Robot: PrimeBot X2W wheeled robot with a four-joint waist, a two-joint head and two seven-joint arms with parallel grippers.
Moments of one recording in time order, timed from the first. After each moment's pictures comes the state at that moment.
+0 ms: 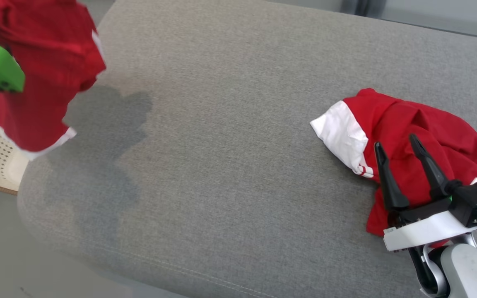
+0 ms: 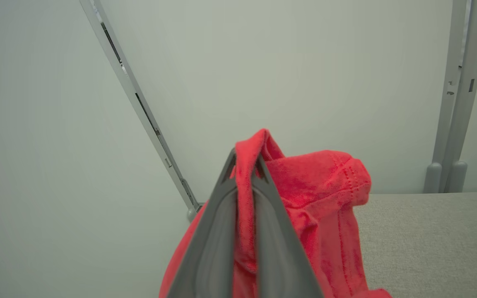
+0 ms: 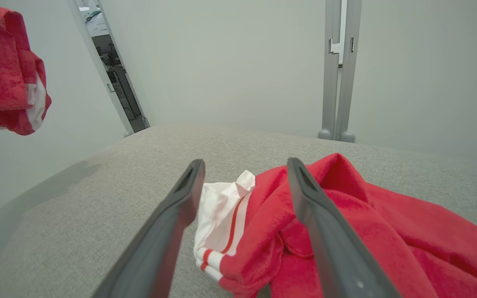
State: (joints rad) left arm -1.03 0.66 -0.72 0.53 -0.82 0.10 -0.17; right arm -0.10 -0.22 0.13 0.01 0.26 0.13 -0.26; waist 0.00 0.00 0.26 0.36
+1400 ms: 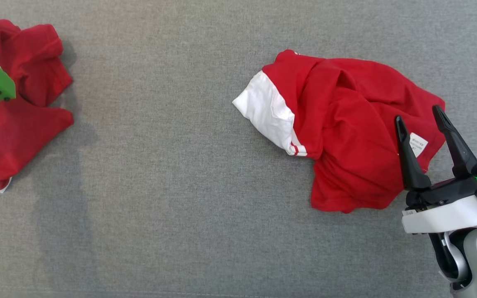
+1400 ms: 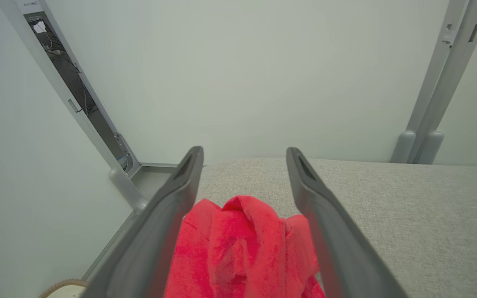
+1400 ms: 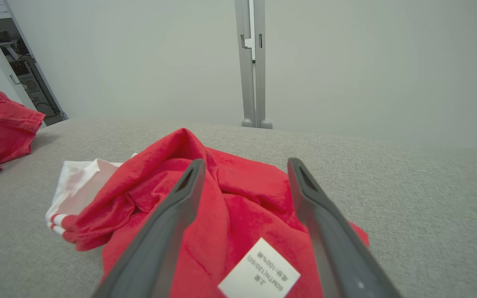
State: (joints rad) left arm -0.99 0.50 -0.45 0.81 -0.67 0.07 -0.26; right arm -0.13 -0.27 0.08 -0.12 0.25 0.13 -0.22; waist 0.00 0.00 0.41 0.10
